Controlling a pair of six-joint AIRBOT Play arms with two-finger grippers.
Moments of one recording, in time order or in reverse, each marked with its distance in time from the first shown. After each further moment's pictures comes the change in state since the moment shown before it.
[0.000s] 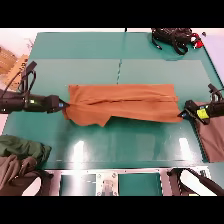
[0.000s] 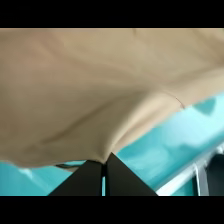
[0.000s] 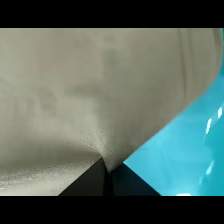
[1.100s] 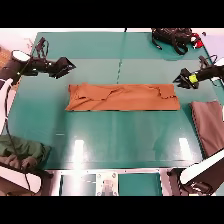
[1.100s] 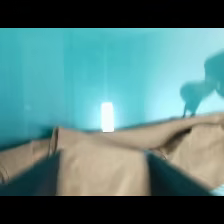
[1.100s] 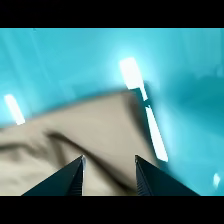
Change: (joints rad) left arm 0.035 -0.819 0.653 -0.121 0.250 0.061; right arm 0.012 -0.870 0.922 0.065 0.010 -0.054
